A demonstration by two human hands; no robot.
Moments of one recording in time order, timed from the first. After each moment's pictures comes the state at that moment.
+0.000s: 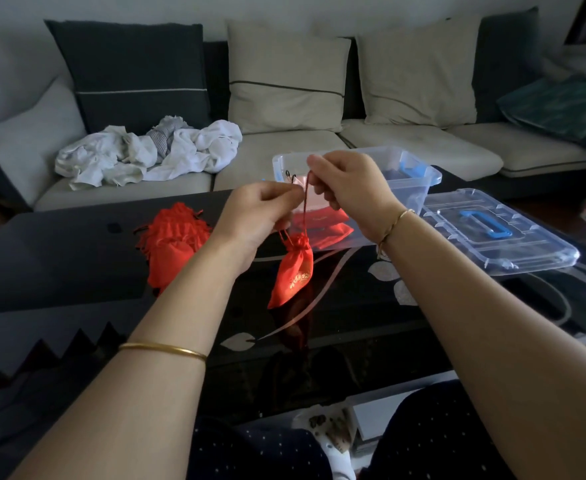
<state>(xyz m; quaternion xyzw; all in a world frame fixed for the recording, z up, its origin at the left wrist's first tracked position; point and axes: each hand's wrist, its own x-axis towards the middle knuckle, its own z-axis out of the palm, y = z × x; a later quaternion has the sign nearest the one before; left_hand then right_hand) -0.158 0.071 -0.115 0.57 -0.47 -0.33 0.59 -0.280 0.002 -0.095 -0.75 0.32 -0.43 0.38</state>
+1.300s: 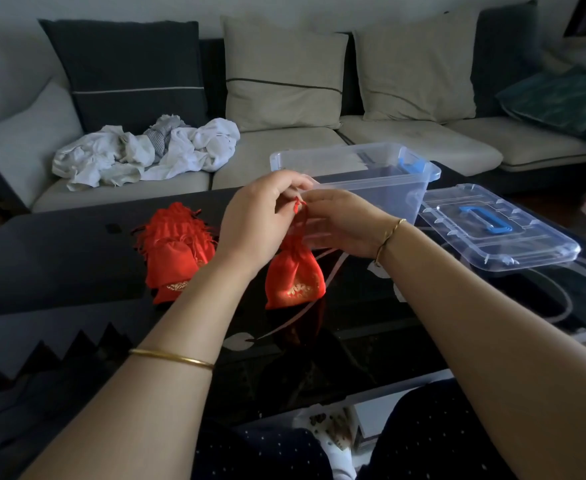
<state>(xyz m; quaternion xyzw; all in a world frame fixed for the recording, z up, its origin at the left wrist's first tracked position) -0.164 0.074 -0.124 0.60 -0.65 0.02 0.47 -0.280 -0.006 -0.125 -0.67 0.29 -0.23 0.64</state>
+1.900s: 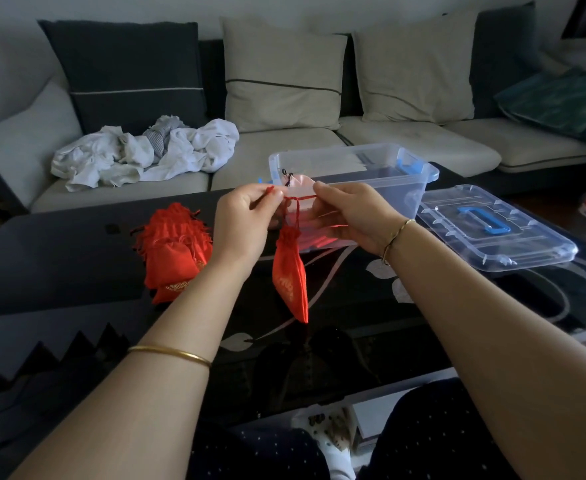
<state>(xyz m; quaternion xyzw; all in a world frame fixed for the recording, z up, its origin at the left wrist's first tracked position) -0.155 0.066 -0.137 0.60 -0.50 -0.14 0.61 -0.292 -0.014 -0.125 -0.65 0.33 -0.33 0.60</state>
